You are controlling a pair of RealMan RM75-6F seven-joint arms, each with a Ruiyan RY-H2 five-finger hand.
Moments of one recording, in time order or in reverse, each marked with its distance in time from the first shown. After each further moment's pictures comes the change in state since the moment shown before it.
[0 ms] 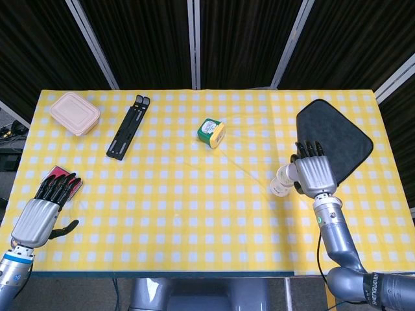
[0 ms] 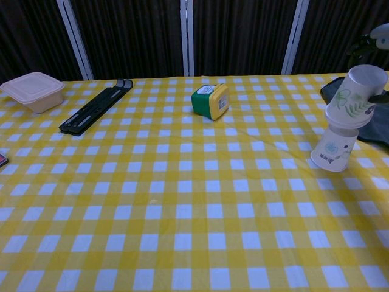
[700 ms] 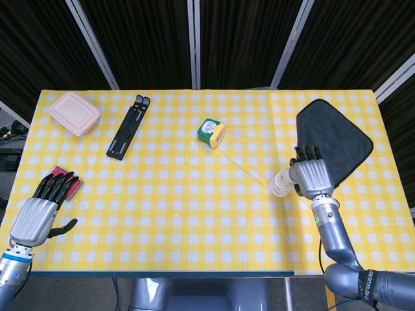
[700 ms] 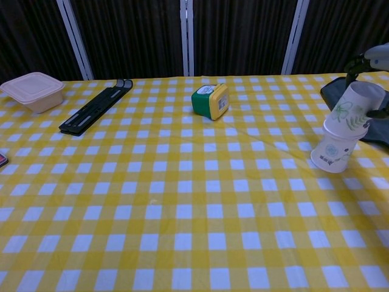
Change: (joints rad) left arm 0.004 0.005 -0.013 -0.002 -0.011 -0.013 -0.008; right arm -0.008 -0.054 -0.013 0.084 0.008 -0.049 0.005
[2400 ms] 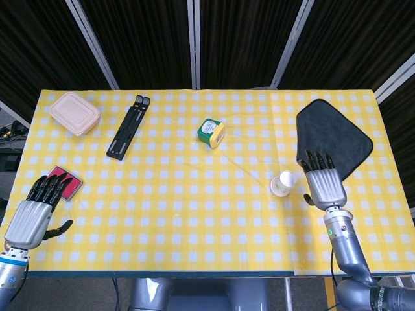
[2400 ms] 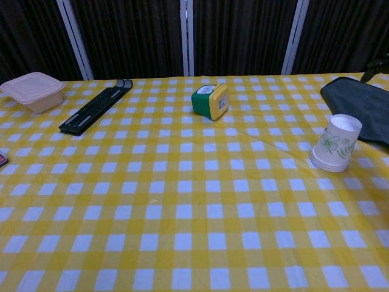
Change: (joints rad) left arm 0.036 -0.017 -0.005 0.017 -0.008 0.031 0.016; right arm -0.135 0.013 -0.080 0.021 -0.235 0.099 0.131
